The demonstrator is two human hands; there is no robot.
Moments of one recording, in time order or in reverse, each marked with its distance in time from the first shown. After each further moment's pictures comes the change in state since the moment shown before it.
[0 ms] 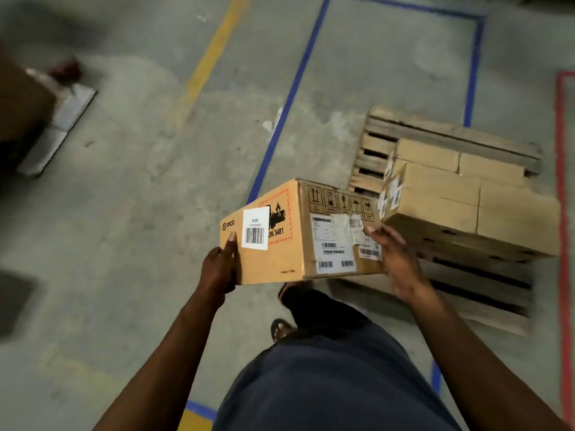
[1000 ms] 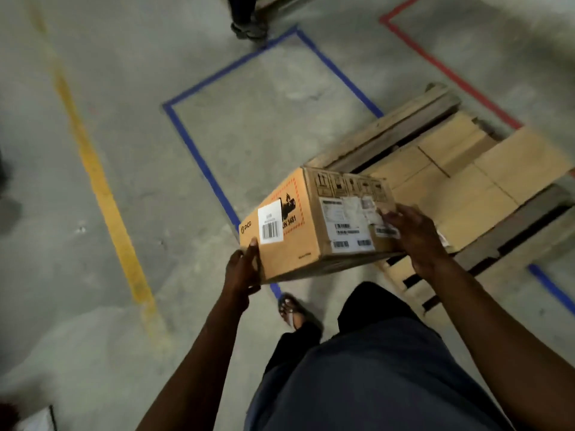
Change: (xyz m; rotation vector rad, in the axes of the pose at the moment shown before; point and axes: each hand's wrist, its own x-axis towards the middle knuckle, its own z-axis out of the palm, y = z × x) left_hand 0.321 0.619 0.201 0.616 -0.545 0.264; right_hand 0.364 -0.308 0.165 0.465 0.761 -0.077
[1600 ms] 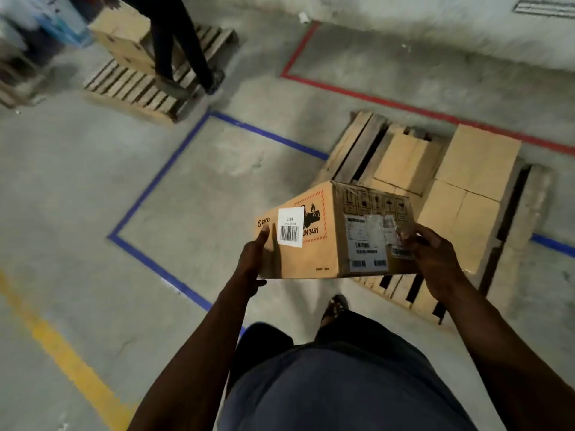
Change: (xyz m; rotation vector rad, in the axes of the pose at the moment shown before) left_hand 0.169 0.303 0.179 0.414 -0.349 0.071; right_hand 0.154 -0.058 -0.007 0.311 0.391 0.003
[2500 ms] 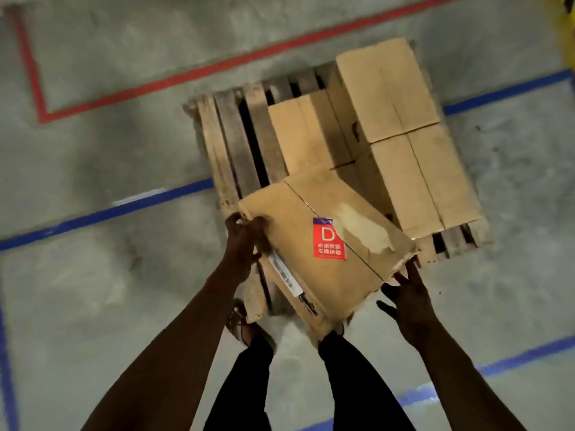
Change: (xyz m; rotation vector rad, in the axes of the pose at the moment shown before) left_hand 0.401 0.235 0.270 0.517 -0.560 0.068; right_hand 0.245 0.119 0.108 0.584 0.757 0.451
